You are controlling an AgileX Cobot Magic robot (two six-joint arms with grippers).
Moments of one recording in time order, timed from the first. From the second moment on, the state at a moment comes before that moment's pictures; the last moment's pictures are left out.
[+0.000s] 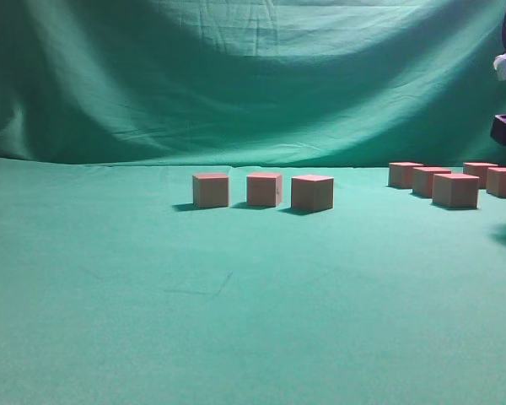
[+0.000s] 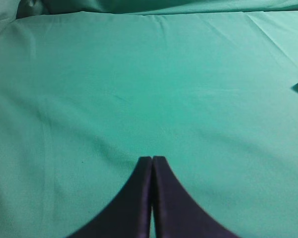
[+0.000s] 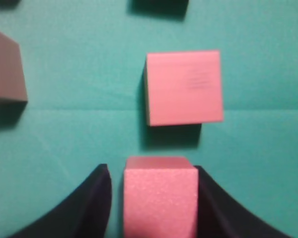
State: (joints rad) left arm -0.02 -0.01 0.02 0.02 0.35 0.01; right arm 0.08 1.80 -0.97 -0.18 0.46 0.20
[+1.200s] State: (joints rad) left arm -0.02 -0.01 0.02 0.02 0.35 0.01; right arm 0.71 1.82 -1.58 0.21 1.01 0.01
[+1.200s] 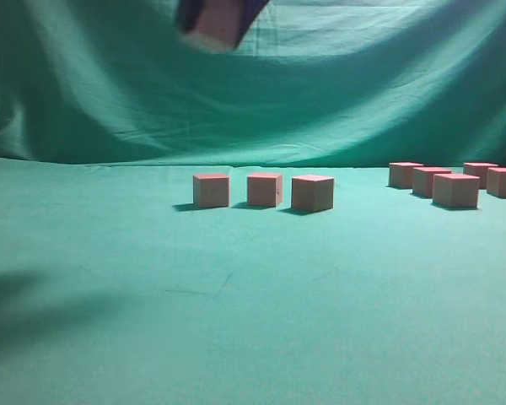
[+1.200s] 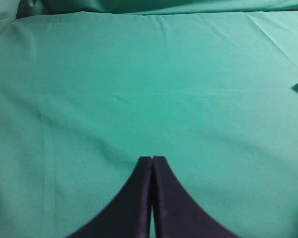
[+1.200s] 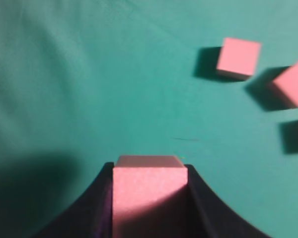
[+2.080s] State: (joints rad) left arm -0.02 -0.01 0.02 0.02 0.35 0.01; right arm 0.75 2.29 -1.97 0.05 1.16 0.39
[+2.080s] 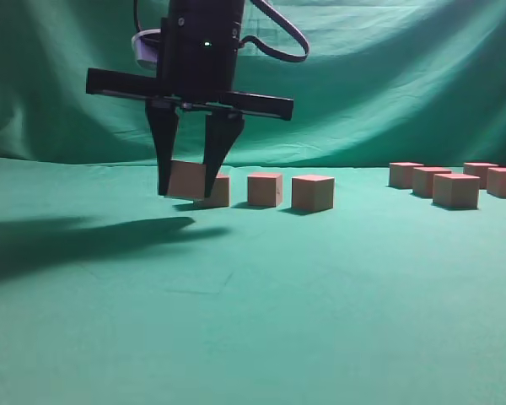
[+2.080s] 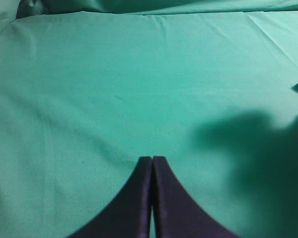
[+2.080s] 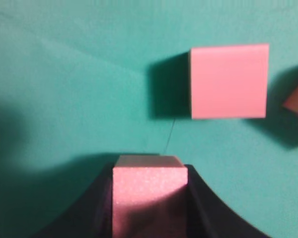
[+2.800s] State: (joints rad) left arm -0.02 -0.01 0.02 0.02 0.35 0.01; right arm 0.78 2.29 -1.97 0.02 1.09 0.41
